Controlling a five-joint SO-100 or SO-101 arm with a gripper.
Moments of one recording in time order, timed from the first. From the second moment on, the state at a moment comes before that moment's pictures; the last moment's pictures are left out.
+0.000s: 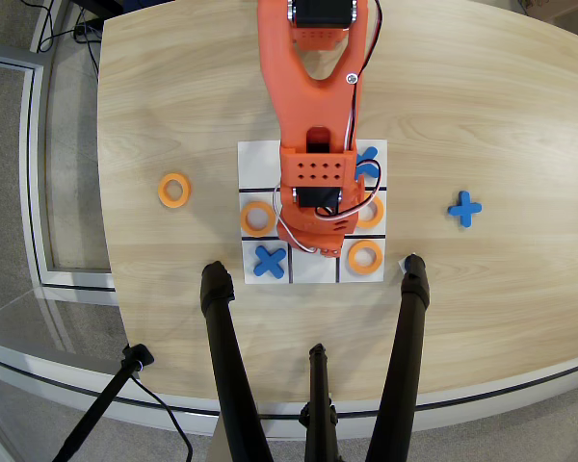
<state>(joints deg) 0.5 75.6 111.0 19.7 -76.0</state>
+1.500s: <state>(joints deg) 22.9 124.5 127.7 44.6 -80.0</state>
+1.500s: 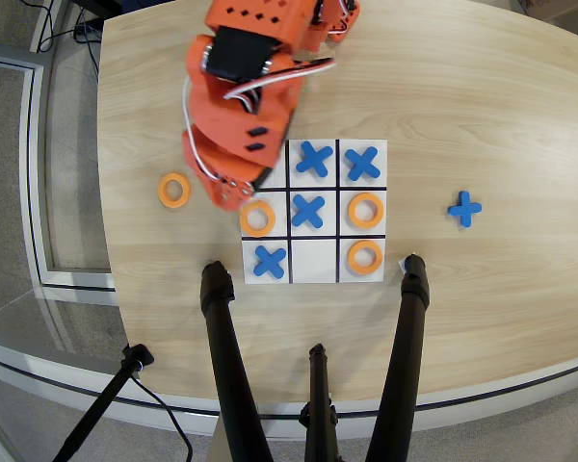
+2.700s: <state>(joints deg) 36.8 96.8 119.0 33.8 -94.5</state>
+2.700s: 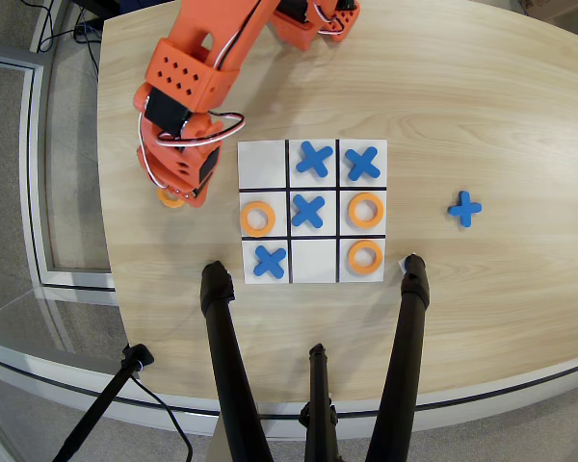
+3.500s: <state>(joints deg) 39.6 86.0 118.7 21.2 -96.6</state>
